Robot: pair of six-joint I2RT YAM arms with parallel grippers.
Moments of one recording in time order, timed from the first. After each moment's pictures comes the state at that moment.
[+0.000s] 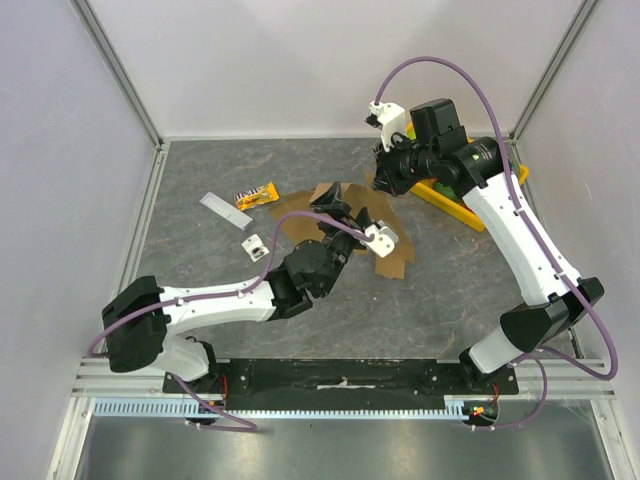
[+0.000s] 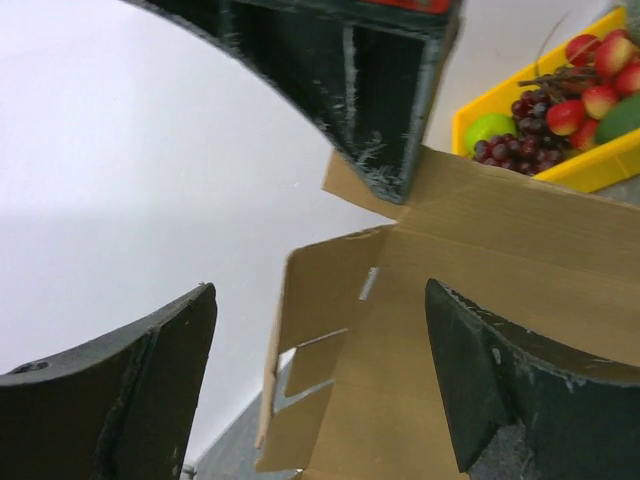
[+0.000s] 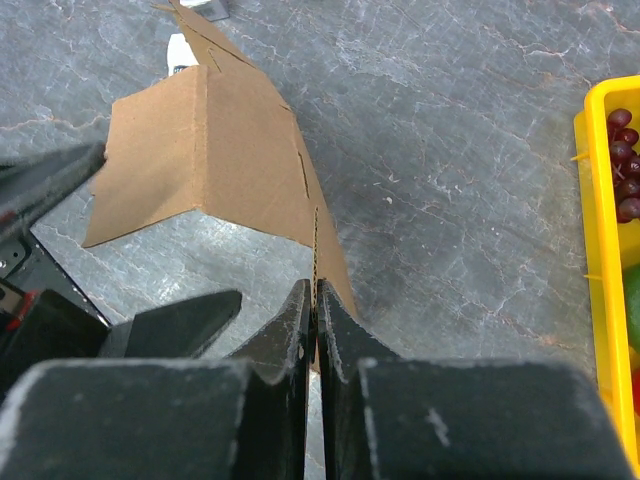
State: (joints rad) left arm -1.17 1.43 0.90 0.74 -0.65 0.94; right arm 0.47 1.57 1.87 -1.01 -0.32 -0.12
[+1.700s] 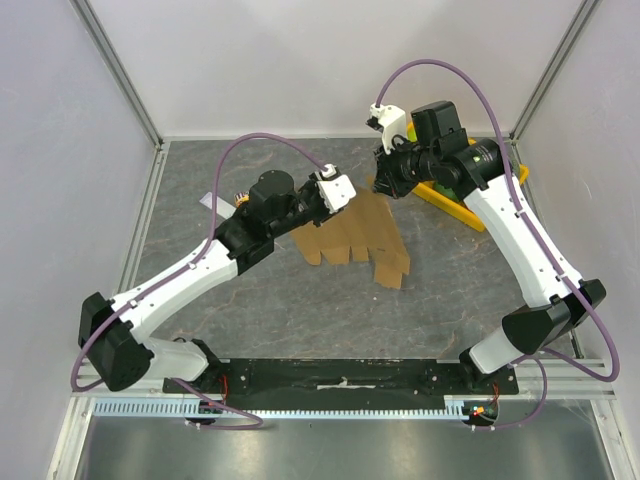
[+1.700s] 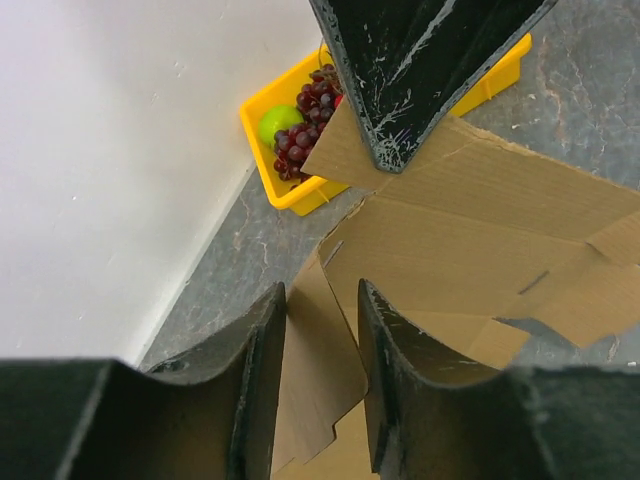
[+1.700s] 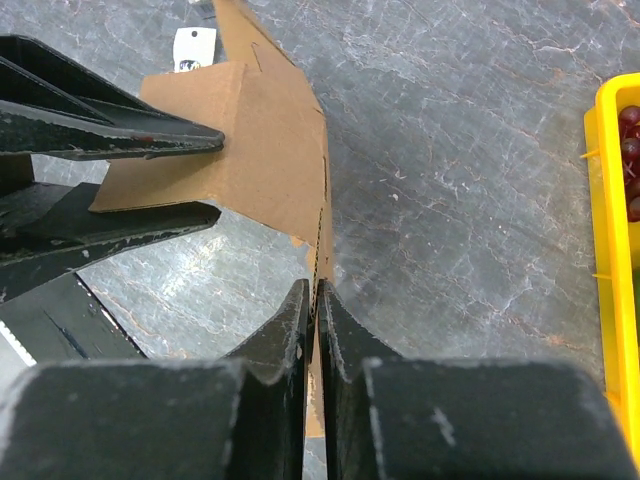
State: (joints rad) left arm -0.78 1.31 1.14 0.02 0.16 0.52; right arm 0.47 1.55 1.84 -1.00 -0.34 -0.12
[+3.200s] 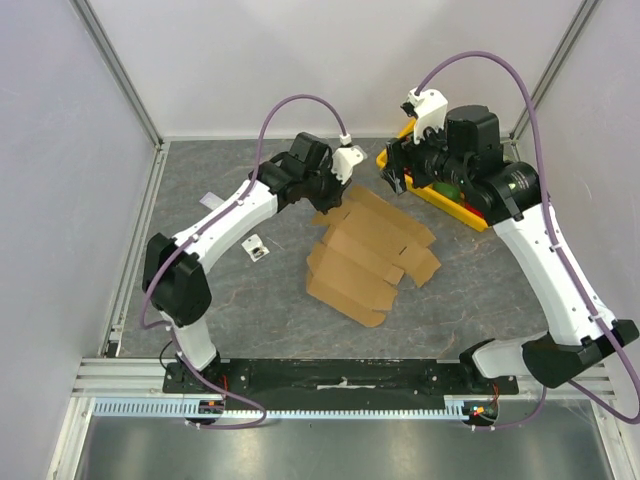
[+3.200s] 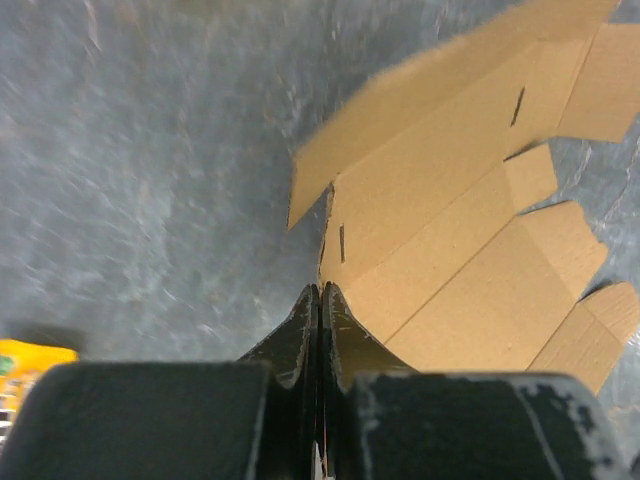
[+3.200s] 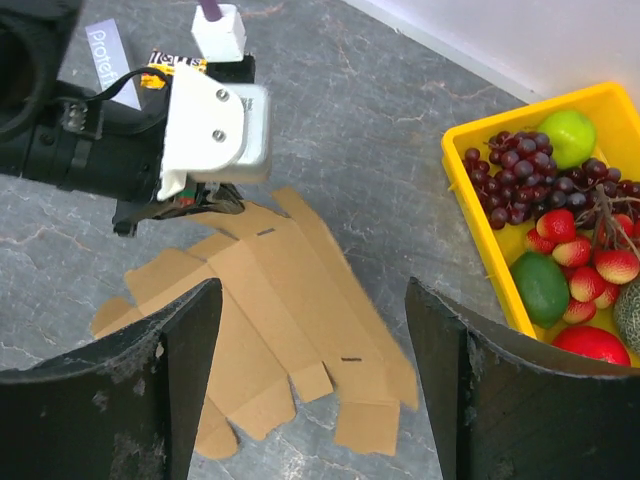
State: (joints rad) left arm -0.65 1.76 1.64 -0.58 0.24 0.30; right arm 0.46 1.35 1.74 -0.82 -0.11 -0.05
